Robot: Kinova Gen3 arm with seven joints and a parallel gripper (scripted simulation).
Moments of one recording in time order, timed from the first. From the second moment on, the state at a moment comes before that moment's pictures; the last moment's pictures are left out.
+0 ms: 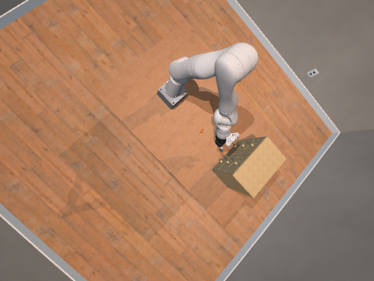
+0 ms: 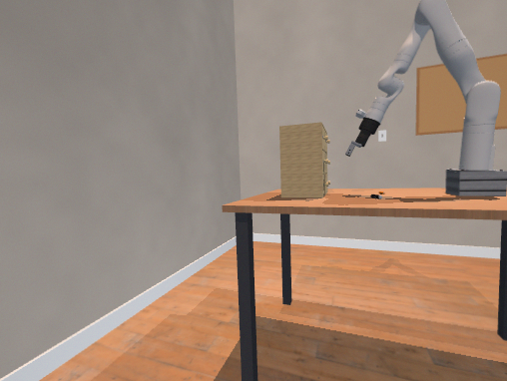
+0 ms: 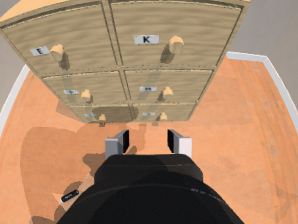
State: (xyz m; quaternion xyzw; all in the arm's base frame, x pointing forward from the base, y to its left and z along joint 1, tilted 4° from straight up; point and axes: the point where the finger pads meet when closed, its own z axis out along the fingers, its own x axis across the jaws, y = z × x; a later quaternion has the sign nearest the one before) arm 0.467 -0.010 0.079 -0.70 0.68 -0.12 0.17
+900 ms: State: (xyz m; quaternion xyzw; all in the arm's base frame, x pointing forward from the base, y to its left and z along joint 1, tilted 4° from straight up) arm 0.476 -0.015 0.091 -0.70 0.68 -0.13 0.17
